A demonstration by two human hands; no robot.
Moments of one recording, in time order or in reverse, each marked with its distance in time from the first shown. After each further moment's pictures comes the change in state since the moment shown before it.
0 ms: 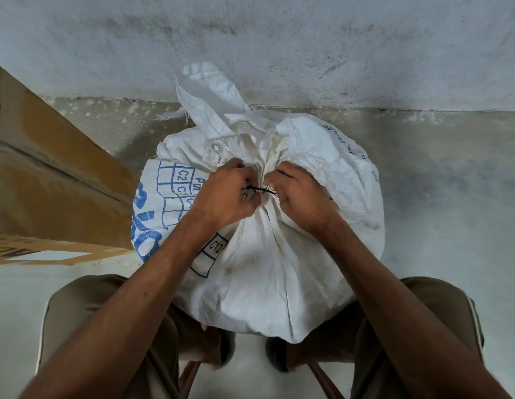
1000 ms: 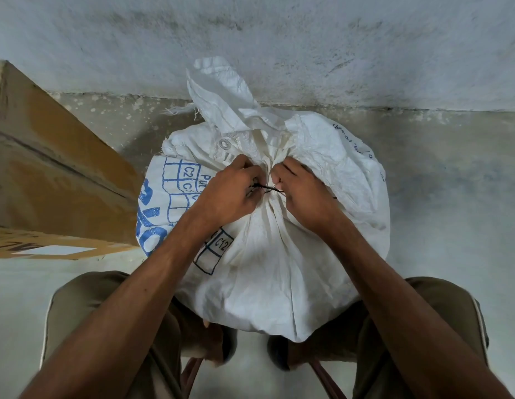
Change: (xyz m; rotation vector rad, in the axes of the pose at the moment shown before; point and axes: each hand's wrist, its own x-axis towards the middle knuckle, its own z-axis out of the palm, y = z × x) left_hand 0.000 -0.006 -0.003 -0.022 -0.065 0.116; right_hand 0.002 -0.002 0.000 0.040 -0.044 0.013
